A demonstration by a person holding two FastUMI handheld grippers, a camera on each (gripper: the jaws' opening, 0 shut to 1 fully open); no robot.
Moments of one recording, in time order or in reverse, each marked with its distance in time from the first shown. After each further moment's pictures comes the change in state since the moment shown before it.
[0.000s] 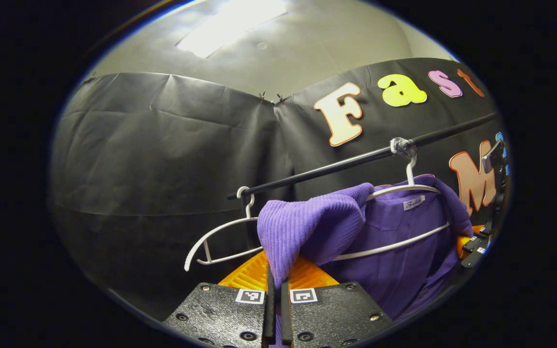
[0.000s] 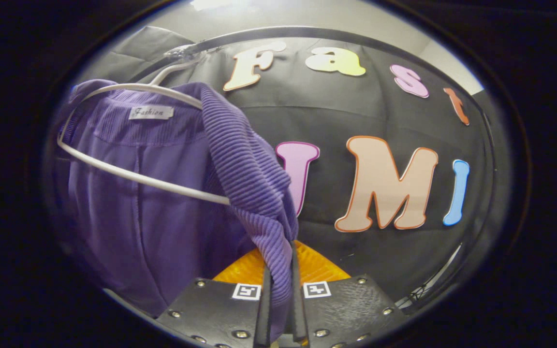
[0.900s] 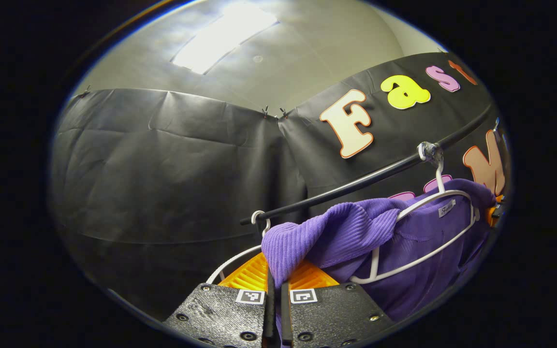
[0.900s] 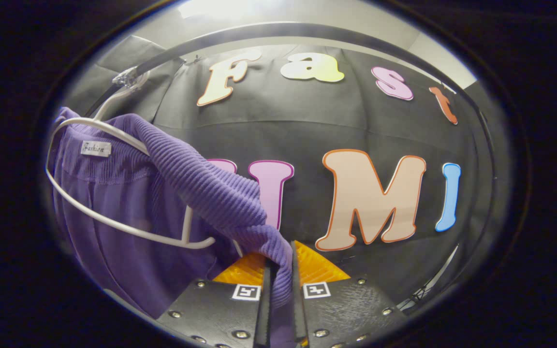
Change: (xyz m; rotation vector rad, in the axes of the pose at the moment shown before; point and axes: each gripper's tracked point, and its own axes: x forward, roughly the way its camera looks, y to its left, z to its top) left arm 0.043 0.032 0.024 0.088 -0.106 0.040; right arm 0.041 -0.037 0.035 0.073 -0.070 -0.063
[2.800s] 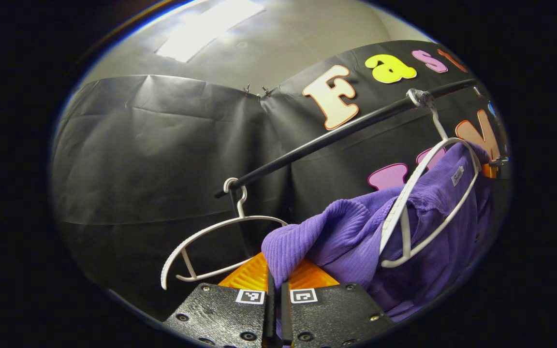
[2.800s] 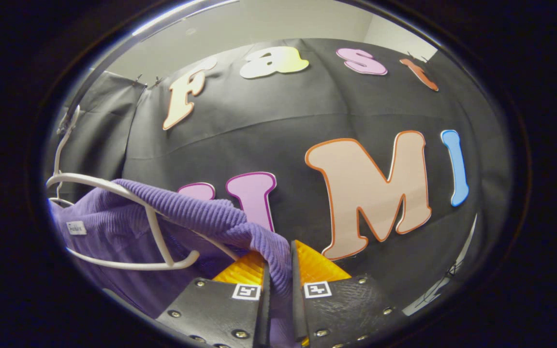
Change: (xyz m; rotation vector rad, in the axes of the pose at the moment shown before) left arm 0.029 -0.032 -0.073 0.012 0.099 -0.090; right arm 0.060 -0.024 0.012 0.254 -0.022 -0.018
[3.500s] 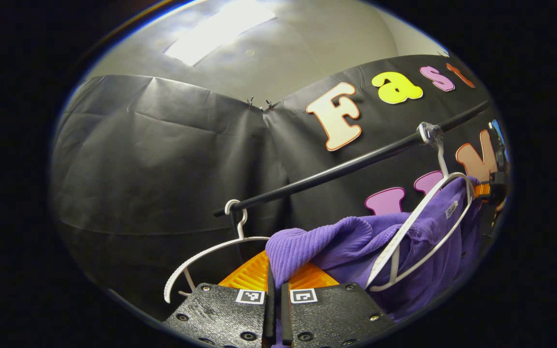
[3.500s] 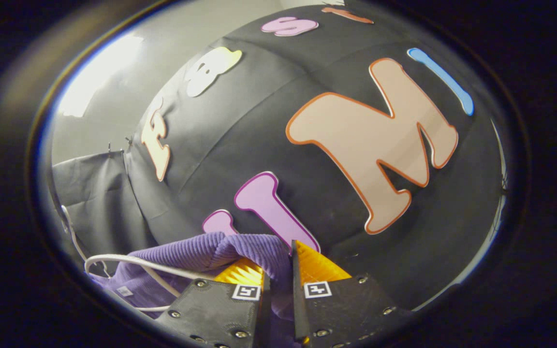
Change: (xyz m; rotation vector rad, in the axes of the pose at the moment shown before) left arm 0.006 0.007 0.046 -0.045 -0.102 -0.026; right arm 0.044 0.014 -0.014 0.491 0.113 0.144
